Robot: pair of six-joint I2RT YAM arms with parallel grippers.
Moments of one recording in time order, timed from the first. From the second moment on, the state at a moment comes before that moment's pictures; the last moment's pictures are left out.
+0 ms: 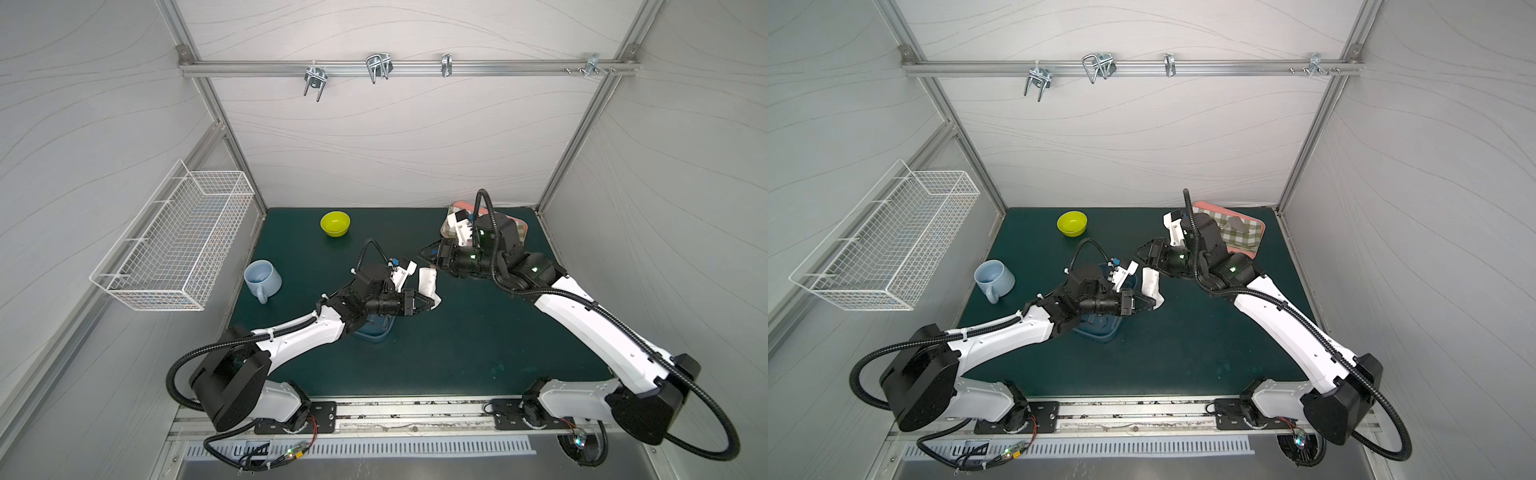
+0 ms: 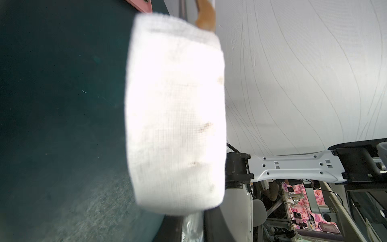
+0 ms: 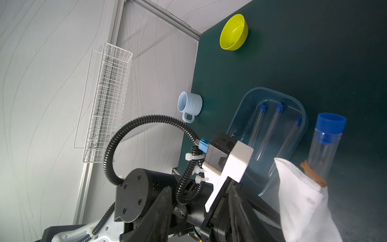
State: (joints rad) left arm -0.73 1.39 0.75 0.22 0.64 -0.81; right arm 0.71 1.26 1.32 -0.52 -0.39 0.90
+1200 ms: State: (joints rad) left arm -0.73 1.33 0.77 0.13 0.62 -0.78; right arm 0.64 1.12 1.12 -0.64 -0.42 0.82
